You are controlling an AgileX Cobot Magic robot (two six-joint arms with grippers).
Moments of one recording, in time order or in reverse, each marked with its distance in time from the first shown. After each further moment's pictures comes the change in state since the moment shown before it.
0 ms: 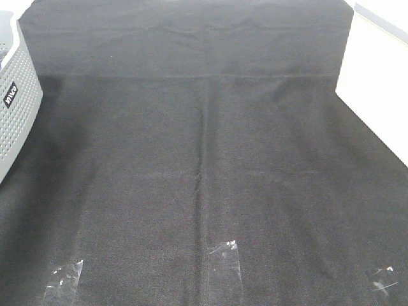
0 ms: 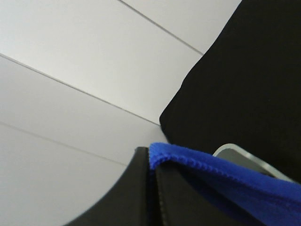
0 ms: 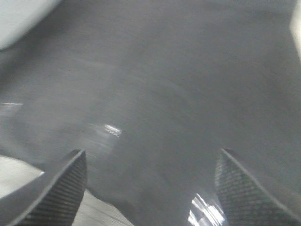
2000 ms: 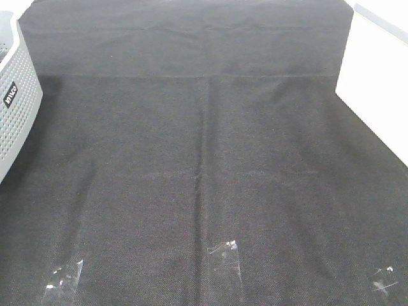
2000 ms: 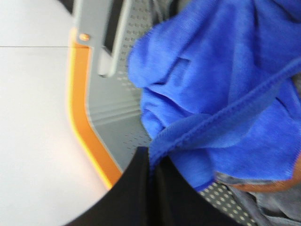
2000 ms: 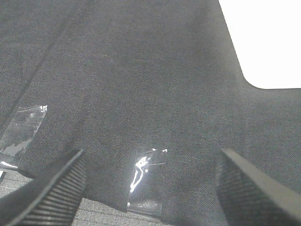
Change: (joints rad) left arm 0.212 0.477 0.000 0.351 0.058 -0.044; right arm 0.000 -0.213 0.007 -0.393 0.163 0.342
